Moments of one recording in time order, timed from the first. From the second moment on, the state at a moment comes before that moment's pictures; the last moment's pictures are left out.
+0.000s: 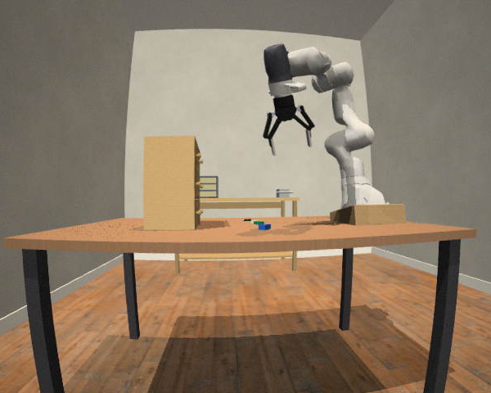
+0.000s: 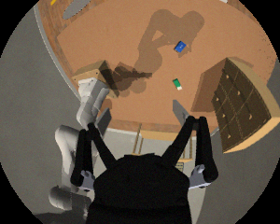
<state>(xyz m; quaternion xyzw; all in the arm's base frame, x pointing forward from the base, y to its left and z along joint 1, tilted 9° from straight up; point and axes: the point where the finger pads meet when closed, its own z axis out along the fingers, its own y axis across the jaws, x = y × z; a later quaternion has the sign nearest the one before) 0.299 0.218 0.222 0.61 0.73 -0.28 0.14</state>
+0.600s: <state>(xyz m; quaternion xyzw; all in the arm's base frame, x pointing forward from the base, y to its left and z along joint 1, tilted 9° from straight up) 0.299 0.218 0.222 0.61 0.73 -0.28 0.14</state>
